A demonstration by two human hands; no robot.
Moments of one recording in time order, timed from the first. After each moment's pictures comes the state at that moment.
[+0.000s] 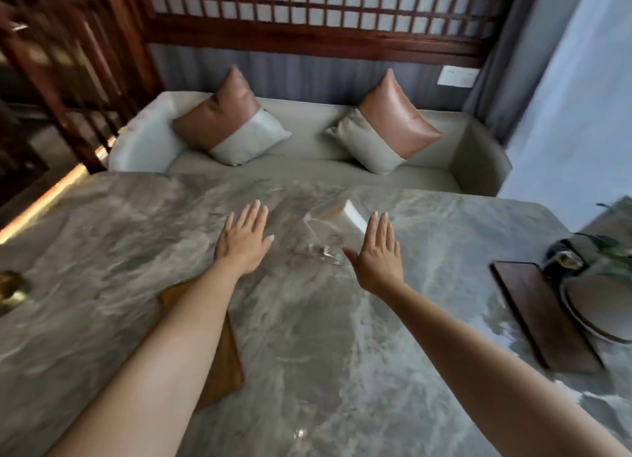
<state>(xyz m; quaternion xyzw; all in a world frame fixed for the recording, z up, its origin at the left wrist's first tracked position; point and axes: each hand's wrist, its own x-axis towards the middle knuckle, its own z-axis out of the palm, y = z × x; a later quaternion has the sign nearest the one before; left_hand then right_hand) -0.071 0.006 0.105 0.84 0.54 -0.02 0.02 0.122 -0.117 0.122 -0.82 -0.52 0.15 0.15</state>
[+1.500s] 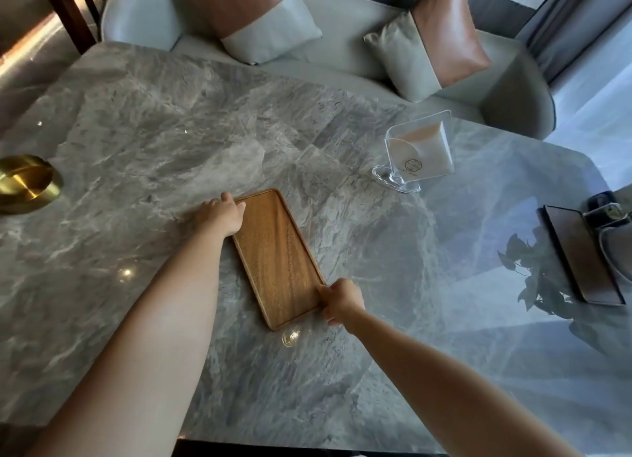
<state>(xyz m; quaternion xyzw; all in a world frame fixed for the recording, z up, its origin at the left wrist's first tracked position) -0.253 0.037 -0.018 0.70 0.67 -0.09 0.25 -0.096 -0.150 -0.006 -0.84 -0.24 0.47 0.12</state>
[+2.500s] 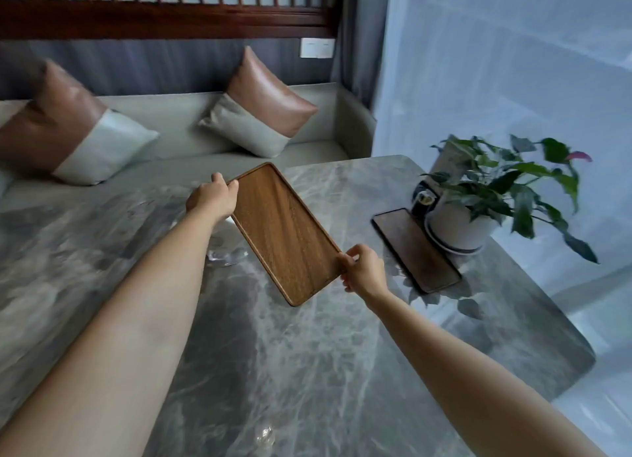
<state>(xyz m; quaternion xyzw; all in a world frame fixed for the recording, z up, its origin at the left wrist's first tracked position) 0.138 0.000 0.148 0.81 0.55 0.06 0.19 0.244 -0.236 0.098 -0.85 -0.20 0.24 0.42</state>
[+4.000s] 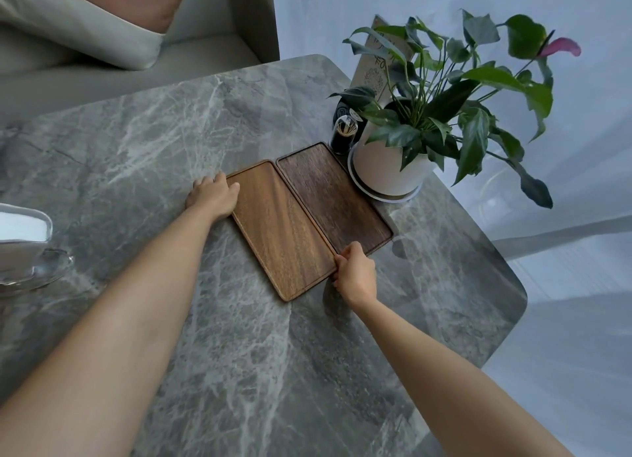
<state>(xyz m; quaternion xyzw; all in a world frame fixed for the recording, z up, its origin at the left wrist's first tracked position) 0.362 -0.068 -0.019 0.87 0.41 -0.15 0.22 0.385 -0.318 -0.025 -0.91 -0.02 0.26 0.33</state>
